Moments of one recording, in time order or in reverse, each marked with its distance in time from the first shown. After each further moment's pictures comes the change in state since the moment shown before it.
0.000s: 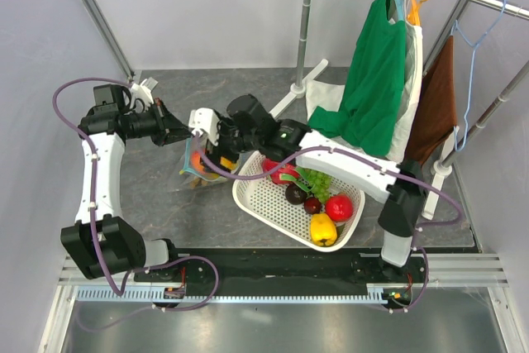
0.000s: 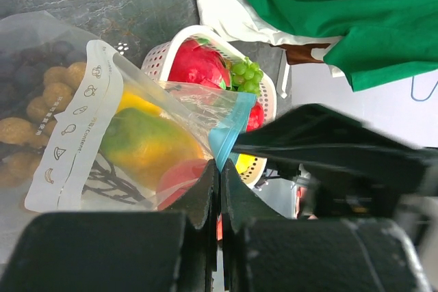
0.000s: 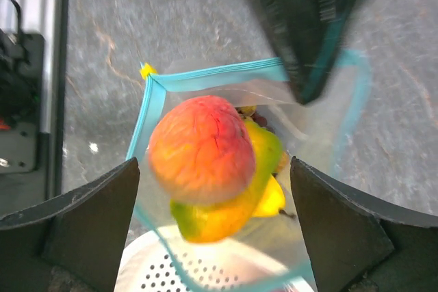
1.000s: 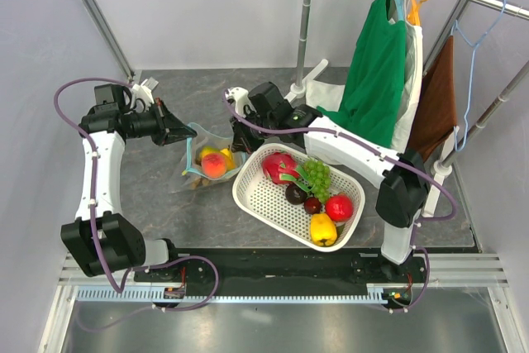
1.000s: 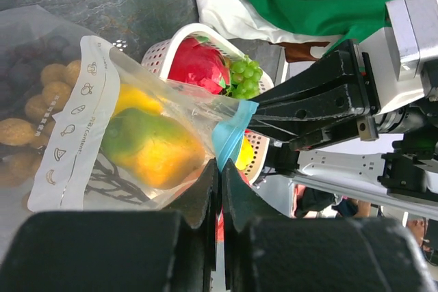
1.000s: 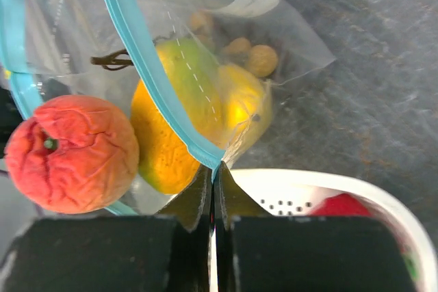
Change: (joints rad) left arm 0.003 0.016 0.001 -0.003 0.012 -0.003; right arm -0.179 0.002 -0.049 -0.110 -0.022 0.482
